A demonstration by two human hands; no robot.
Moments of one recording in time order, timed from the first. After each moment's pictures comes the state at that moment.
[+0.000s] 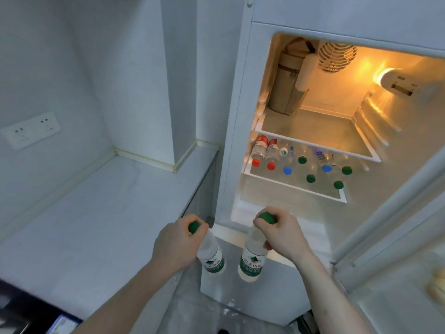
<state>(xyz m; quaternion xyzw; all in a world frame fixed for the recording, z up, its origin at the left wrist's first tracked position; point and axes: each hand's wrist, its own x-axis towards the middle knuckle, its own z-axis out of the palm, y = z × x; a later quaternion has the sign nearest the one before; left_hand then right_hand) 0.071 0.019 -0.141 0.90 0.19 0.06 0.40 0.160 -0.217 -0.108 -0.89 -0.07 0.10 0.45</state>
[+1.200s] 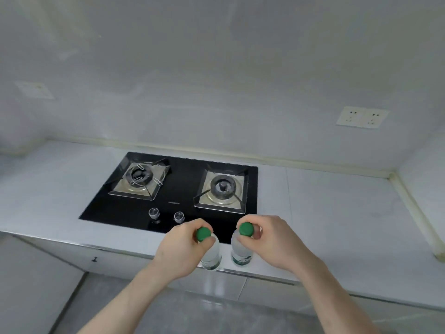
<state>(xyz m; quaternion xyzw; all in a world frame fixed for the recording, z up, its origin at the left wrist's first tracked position) -0.230 0.065 -0.158 0.63 0.69 0.22 0.29 0.009 0.110 -0.140 -0.52 -0.78 0.32 0.16</state>
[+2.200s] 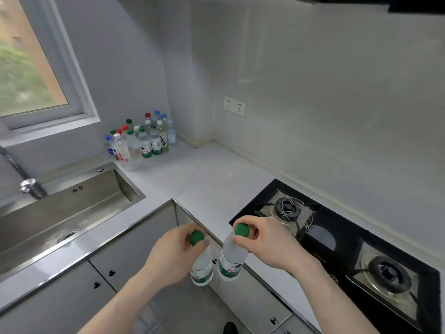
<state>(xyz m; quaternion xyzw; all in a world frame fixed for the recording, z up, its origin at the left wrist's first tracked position) -0.648 -0.118 -0.136 0.41 0.83 0.34 0.17 -0.478 0.068 -0.108 -0.25 -0.91 0.33 0.07</state>
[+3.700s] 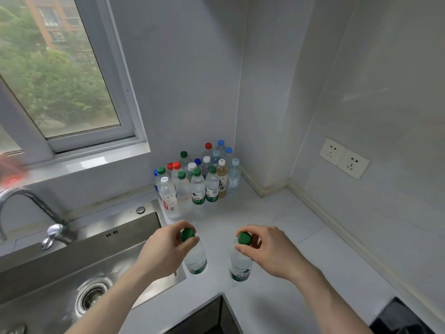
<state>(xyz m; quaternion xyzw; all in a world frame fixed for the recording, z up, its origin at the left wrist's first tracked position) -1.089 0.015 -0.147 0.24 0.91 0.31 0.12 -0.956 0.258 -0.138 -0.13 -0.93 0.34 0.00</state>
